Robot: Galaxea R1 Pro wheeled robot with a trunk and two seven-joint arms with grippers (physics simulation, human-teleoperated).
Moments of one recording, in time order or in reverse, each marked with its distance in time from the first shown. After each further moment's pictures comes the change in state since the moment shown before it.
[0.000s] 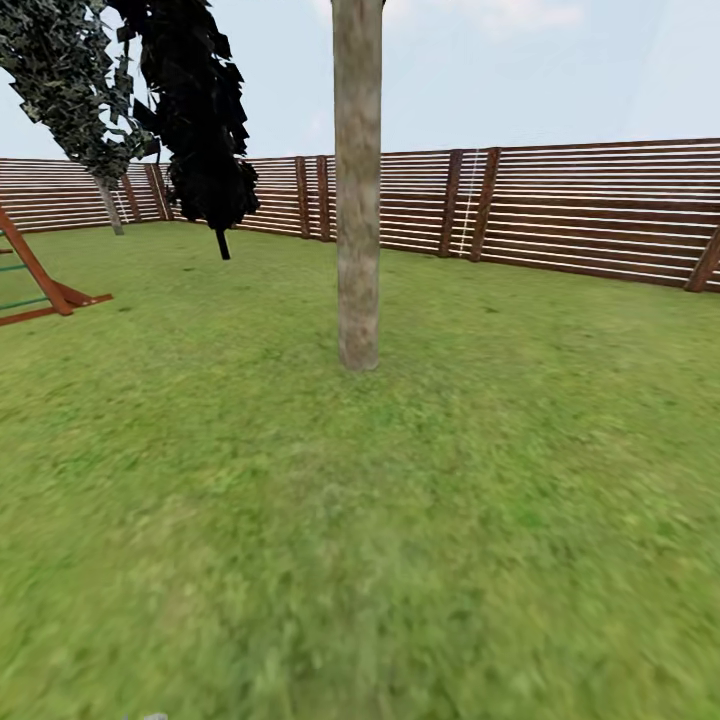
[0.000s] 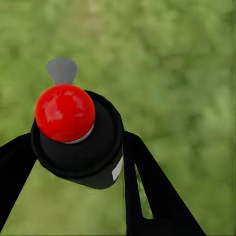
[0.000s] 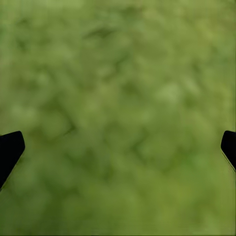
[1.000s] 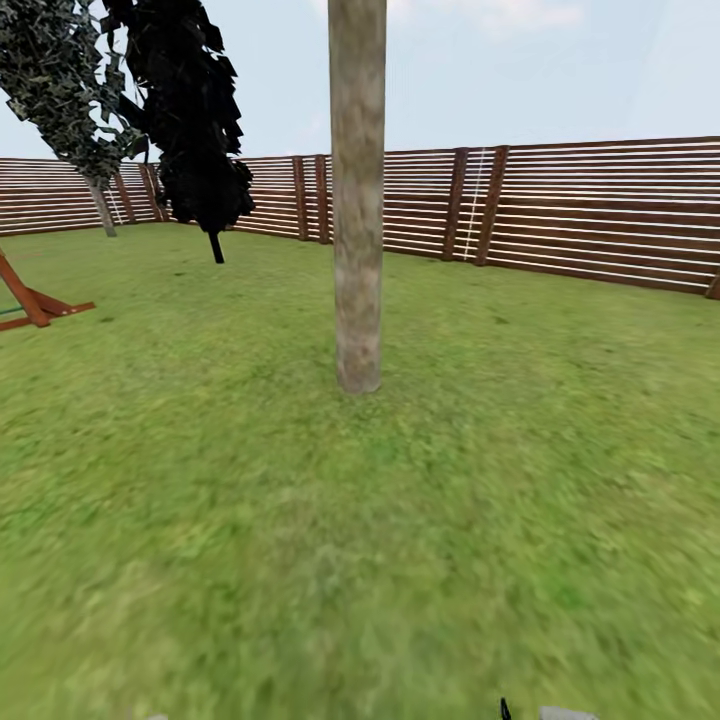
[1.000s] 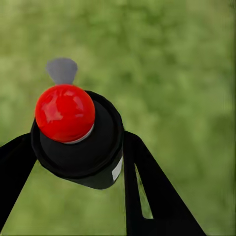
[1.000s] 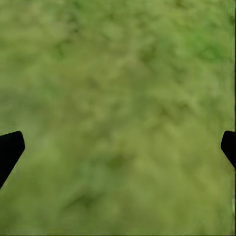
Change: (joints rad) left arm 0.000 0.002 0.001 0.008 0.000 -0.003 0.001; right arm -0.001 0.004 -0.011 -0.114 -0.008 -0.005 -0.027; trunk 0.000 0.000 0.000
